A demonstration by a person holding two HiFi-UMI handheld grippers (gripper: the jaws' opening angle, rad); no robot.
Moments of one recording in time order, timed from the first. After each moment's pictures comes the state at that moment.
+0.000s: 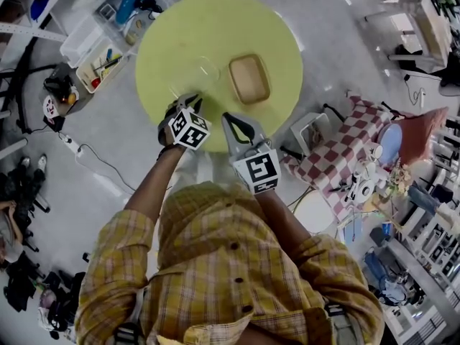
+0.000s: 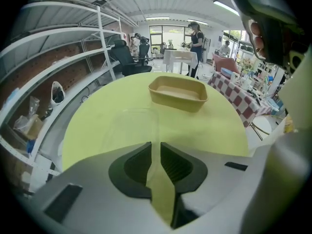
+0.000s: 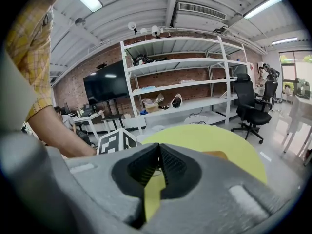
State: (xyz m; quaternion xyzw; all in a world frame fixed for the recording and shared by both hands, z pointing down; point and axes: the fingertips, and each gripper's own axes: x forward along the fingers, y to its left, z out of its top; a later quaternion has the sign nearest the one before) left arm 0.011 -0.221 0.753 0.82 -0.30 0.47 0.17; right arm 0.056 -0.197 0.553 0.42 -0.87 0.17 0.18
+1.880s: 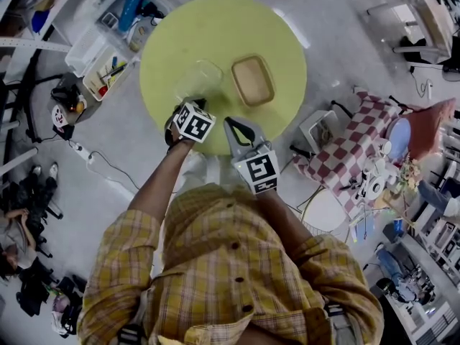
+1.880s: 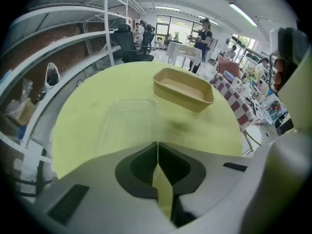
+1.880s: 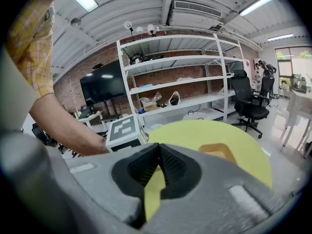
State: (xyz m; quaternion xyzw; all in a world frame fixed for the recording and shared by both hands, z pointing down) left arm 0.012 -0.226 0.768 0.79 -0.27 0.48 0.26; right arm 0.053 -0.195 0.575 0.42 -0.87 0.19 0.18
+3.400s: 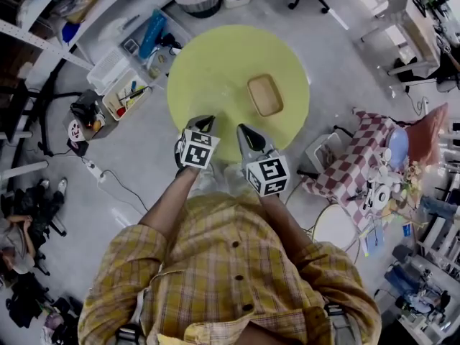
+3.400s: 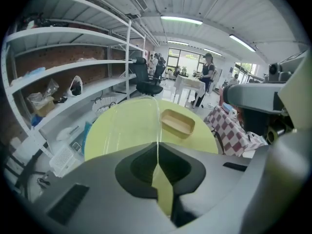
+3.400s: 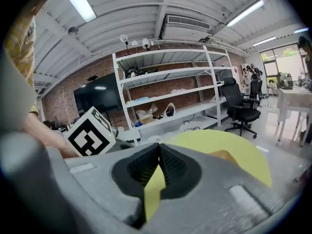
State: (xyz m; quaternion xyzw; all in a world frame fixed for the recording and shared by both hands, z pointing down) left arm -0.033 -0.187 0.615 0.84 -0.36 0.33 0.23; right arm 0.025 -0.157 0.514 0.48 -0.85 0.19 0.11
